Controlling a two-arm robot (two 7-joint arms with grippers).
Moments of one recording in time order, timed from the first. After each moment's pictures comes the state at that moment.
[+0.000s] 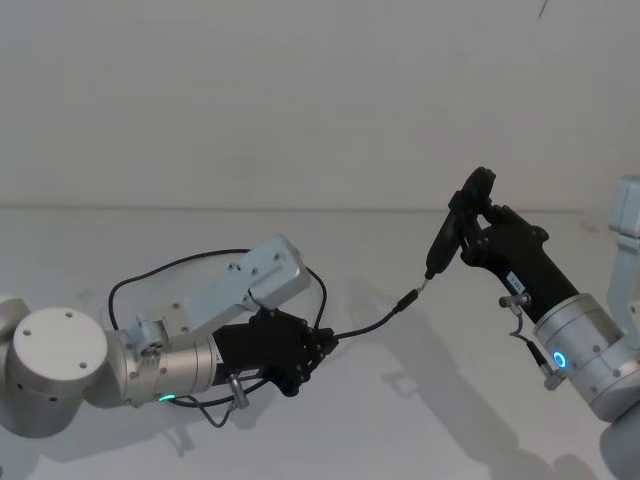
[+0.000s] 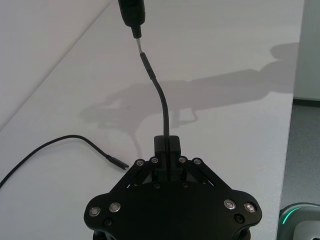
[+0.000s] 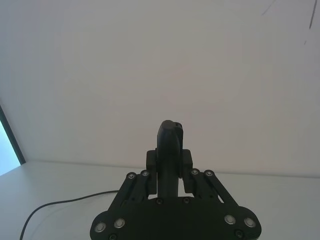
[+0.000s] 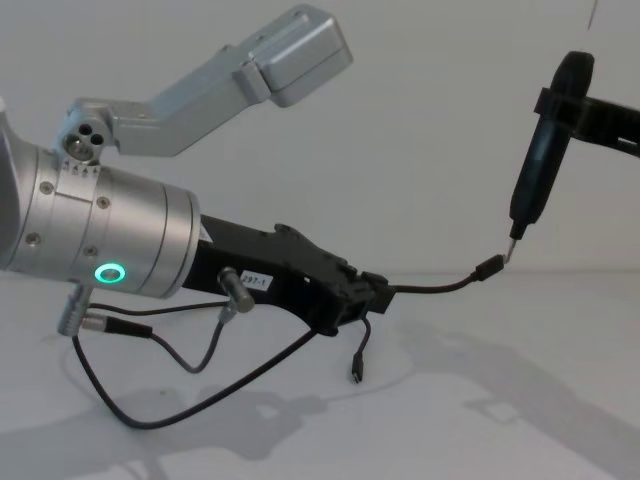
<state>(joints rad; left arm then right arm) -0.55 0.51 0.69 -1.63 -0.27 0.33 -0.58 0.23 0.27 -0.21 -1.61 0.52 0.04 0.23</state>
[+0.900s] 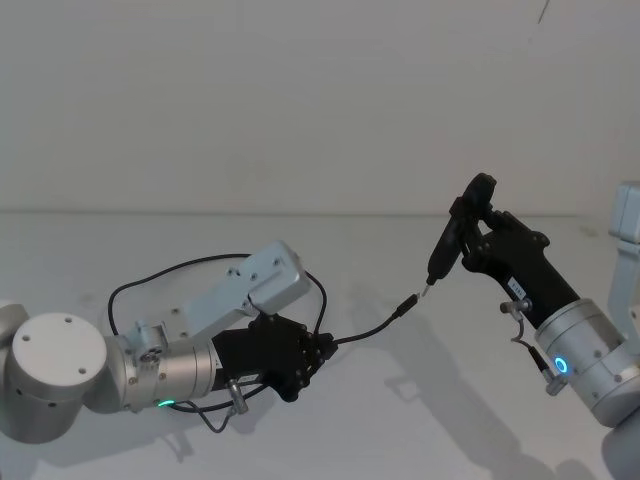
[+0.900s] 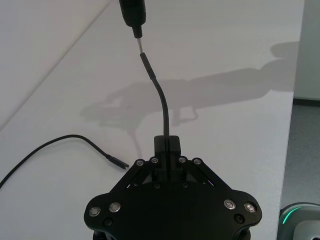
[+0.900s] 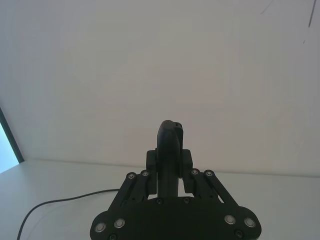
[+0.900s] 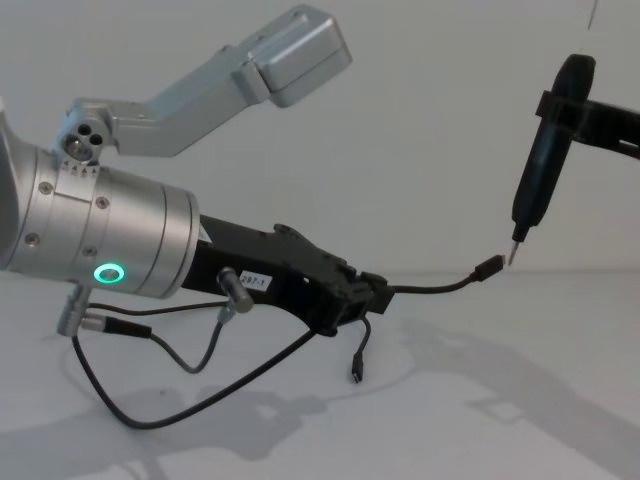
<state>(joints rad) -0.55 0.51 0.69 -1.63 -0.27 0.33 -0.58 0.23 0.27 -0.20 -1.60 0.51 0.04 0.23</state>
